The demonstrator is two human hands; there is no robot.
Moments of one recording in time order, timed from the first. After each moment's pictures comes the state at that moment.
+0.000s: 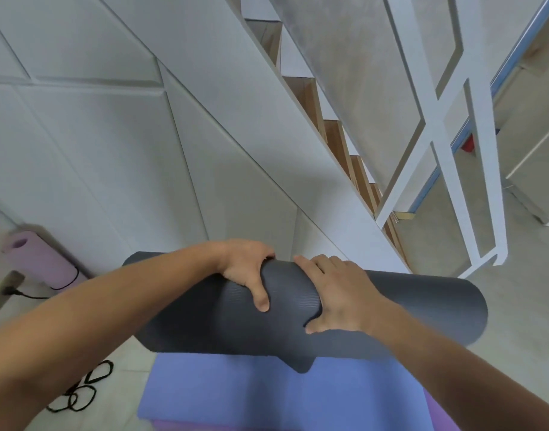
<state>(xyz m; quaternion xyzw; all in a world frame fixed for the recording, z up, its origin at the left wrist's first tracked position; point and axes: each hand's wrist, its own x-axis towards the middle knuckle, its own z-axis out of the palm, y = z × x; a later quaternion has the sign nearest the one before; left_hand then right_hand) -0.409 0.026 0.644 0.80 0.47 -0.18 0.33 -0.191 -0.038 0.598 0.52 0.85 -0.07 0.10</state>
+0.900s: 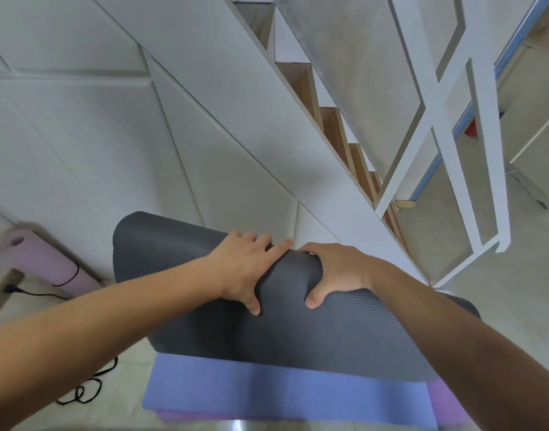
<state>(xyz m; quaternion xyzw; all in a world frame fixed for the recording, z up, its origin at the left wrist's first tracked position) -0.403 0.012 0.617 0.90 0.39 -0.19 -0.05 -0.176 0.003 0.612 0.56 0.75 -0.35 0.06</state>
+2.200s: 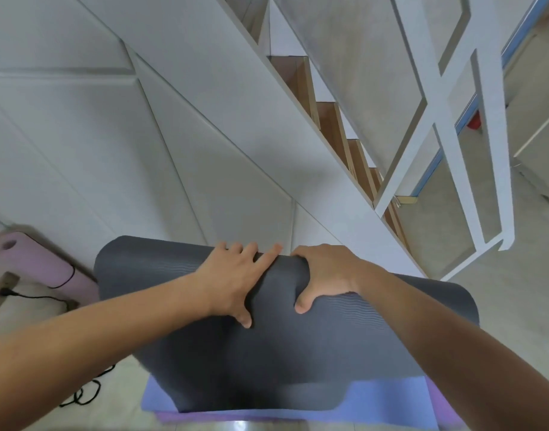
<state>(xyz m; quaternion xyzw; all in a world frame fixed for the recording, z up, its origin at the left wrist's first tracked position) -0.398 0.015 0.607 0.88 0.43 -0.20 -0.02 -0.181 0.024 0.605 0.56 0.77 -0.29 0.10</state>
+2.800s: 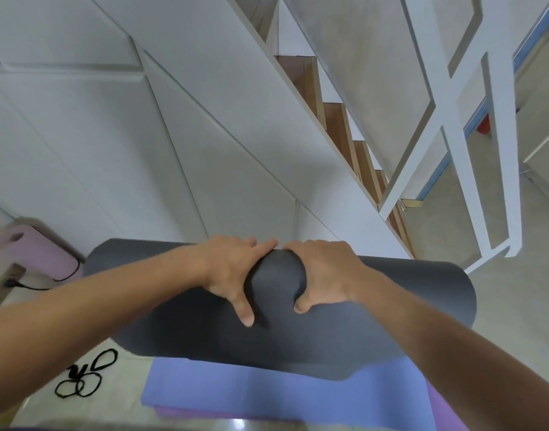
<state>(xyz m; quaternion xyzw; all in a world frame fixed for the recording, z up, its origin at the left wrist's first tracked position) -0.405 0.036 0.634 0.85 0.45 -0.23 0.16 -0.188 0.018 0.612 0.52 0.83 -0.17 0.07</state>
